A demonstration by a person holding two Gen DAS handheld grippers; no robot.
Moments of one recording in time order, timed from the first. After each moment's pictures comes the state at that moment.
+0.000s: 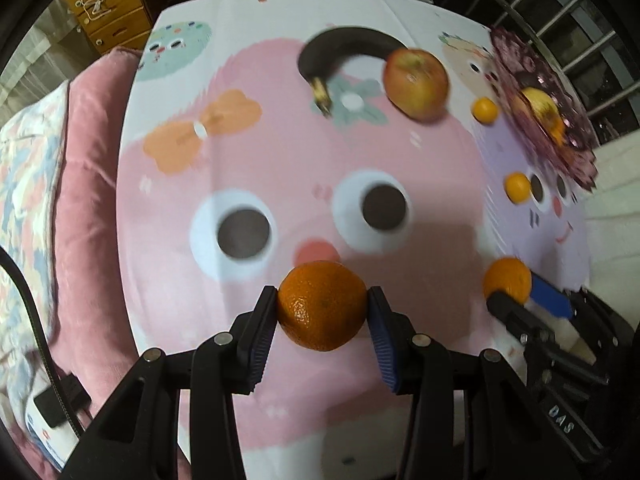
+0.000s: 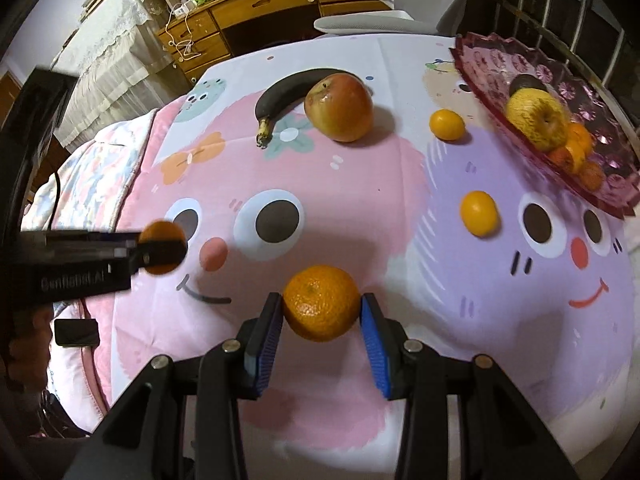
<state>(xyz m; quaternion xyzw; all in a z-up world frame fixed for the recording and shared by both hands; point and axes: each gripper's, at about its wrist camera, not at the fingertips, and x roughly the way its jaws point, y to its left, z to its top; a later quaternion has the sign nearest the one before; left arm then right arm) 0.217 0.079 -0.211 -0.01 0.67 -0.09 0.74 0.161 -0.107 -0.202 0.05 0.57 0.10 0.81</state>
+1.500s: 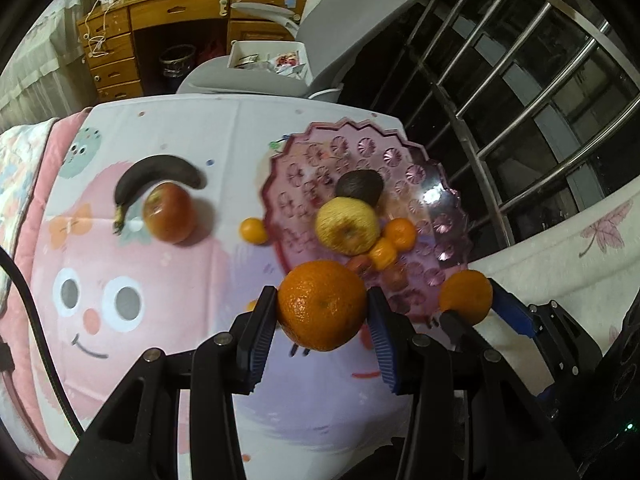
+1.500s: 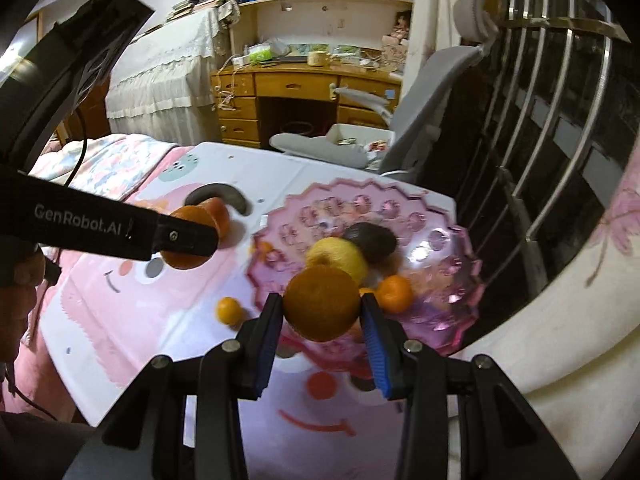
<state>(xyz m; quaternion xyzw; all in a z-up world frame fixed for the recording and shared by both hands) 0.256 -0.183 -0.102 -0.11 0.56 -0.06 0.82 0.196 -0.337 -0.107 -0.10 0.40 0.19 0.89</state>
